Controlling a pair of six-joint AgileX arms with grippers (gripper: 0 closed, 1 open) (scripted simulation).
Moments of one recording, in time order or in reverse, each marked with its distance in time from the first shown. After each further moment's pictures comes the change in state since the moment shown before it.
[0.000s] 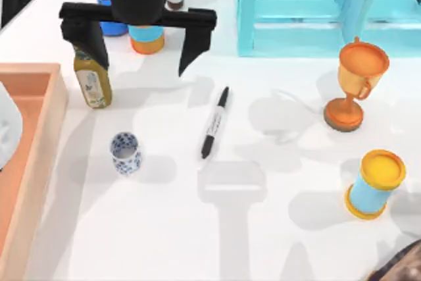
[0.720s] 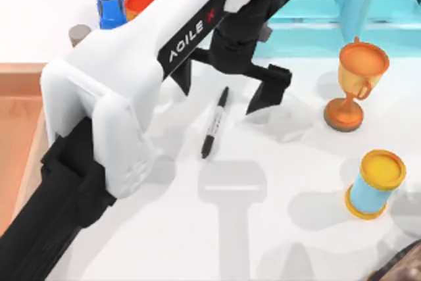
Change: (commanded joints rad) left arm -0.180 0.547 0.598 -0.075 -0.096 0.019; right arm 0.000 0.000 0.000 0.000 0.000 0.000
